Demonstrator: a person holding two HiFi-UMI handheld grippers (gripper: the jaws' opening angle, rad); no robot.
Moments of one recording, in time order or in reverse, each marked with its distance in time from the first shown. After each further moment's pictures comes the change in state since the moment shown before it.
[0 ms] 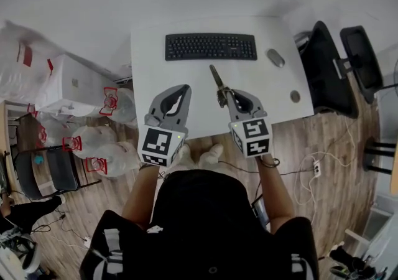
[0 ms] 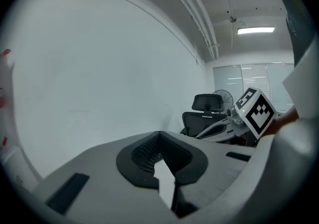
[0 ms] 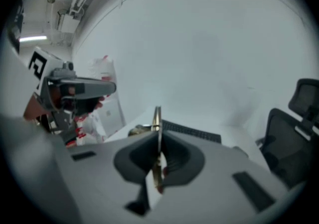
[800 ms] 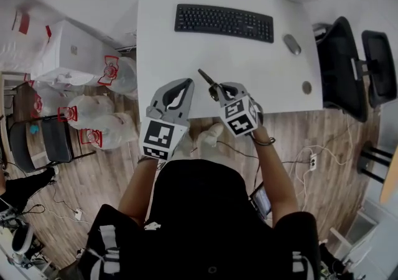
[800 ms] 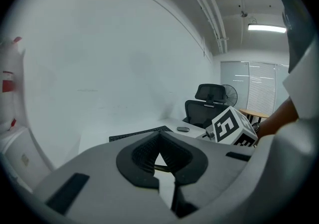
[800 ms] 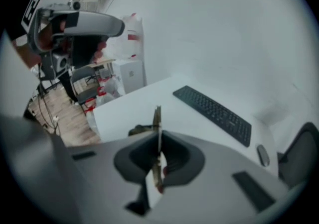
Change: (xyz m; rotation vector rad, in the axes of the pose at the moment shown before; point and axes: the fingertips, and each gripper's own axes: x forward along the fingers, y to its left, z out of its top) left arm -0.025 0.000 -0.071 -0.067 0.120 0.044; right arm 0.073 0.061 -0.123 -0.279 0.338 0.224
